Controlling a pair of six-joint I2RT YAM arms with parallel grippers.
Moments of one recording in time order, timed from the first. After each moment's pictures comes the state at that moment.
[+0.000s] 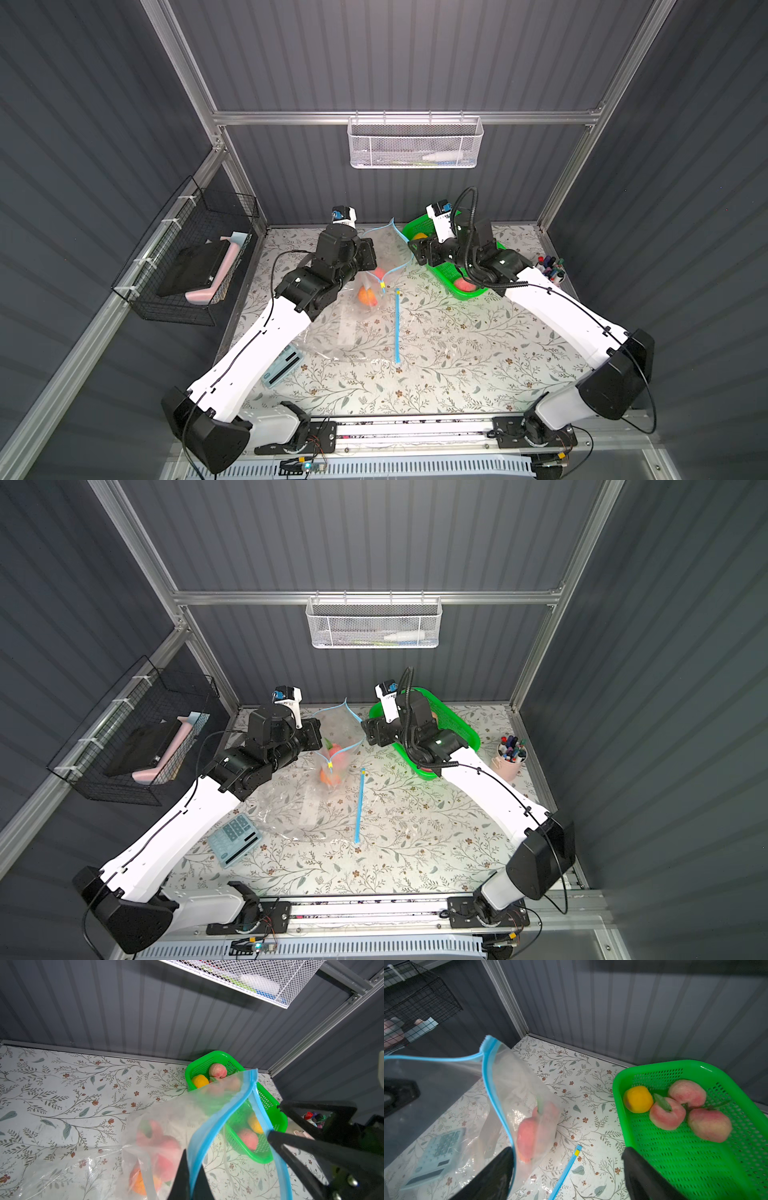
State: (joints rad) left arm -0.60 1.28 1.39 -0.52 -0.21 -0.46; right arm 0.65 1.54 1.50 -0.36 -0.04 0.16
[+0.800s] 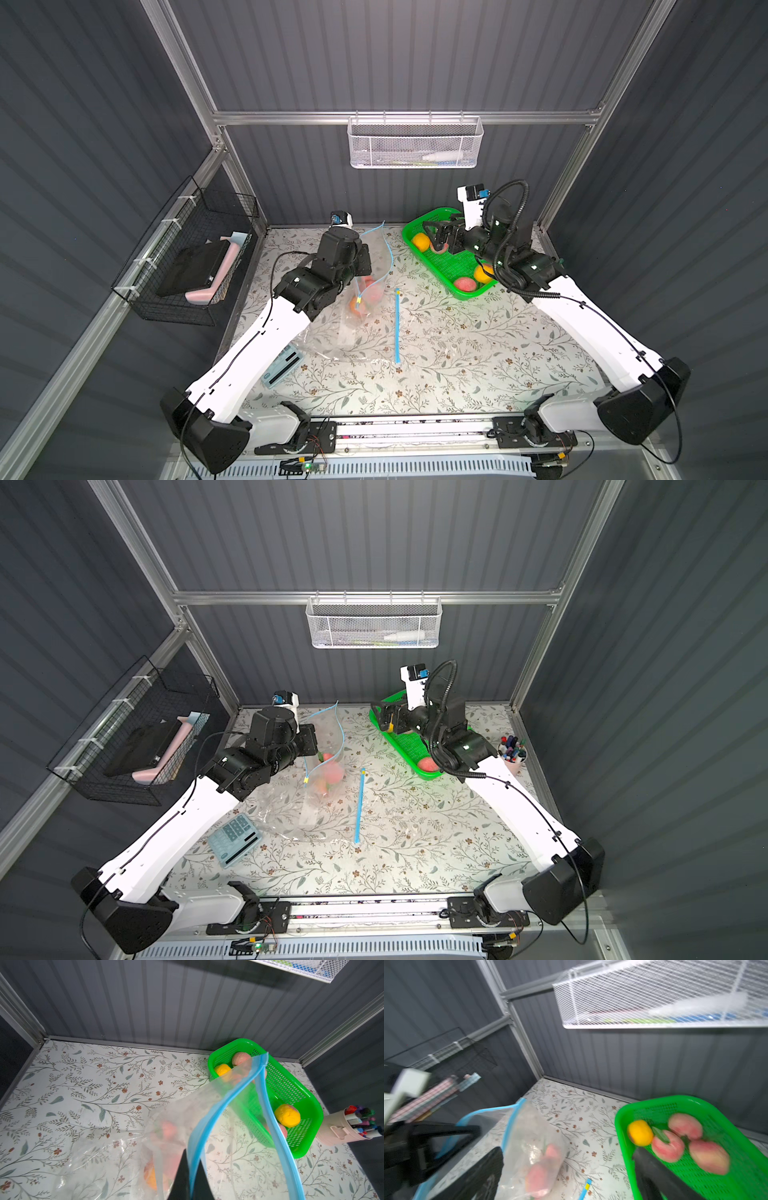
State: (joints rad) left arm -0.60 1.28 1.41 -0.66 -0.31 -0.42; right arm 0.53 1.41 1.40 -0.21 -0.13 0.24
